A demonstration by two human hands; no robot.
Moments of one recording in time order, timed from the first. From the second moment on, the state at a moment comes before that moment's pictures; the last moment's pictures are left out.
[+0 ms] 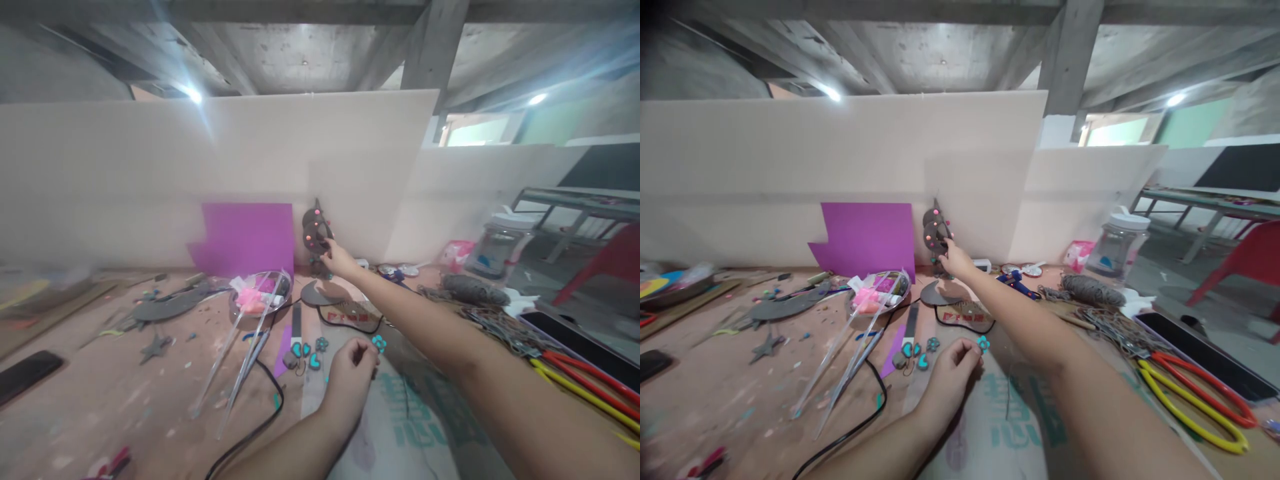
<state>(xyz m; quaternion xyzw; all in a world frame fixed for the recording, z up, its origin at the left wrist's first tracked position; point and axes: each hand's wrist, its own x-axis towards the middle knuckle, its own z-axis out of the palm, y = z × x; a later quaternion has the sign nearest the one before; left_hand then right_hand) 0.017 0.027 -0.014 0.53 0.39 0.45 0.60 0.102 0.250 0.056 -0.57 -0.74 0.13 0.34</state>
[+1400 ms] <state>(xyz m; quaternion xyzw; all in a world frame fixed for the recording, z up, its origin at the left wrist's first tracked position) 0.016 0.026 -0.014 0.53 0.38 0.46 0.60 0.090 0.266 0.058 -0.52 -0.56 0.39 0.52</state>
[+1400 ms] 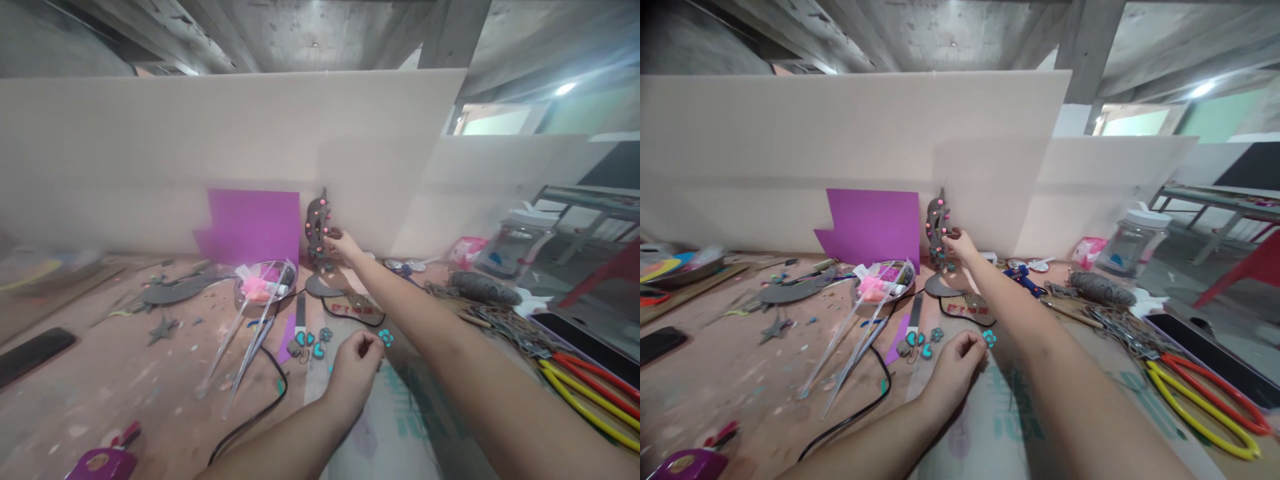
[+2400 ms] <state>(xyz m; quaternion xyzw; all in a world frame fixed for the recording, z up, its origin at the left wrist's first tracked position) 0.017 0.027 -0.015 0.54 0.38 0.45 0.60 0.120 0.258 0.075 -0.54 -0.55 0.38 0.51</state>
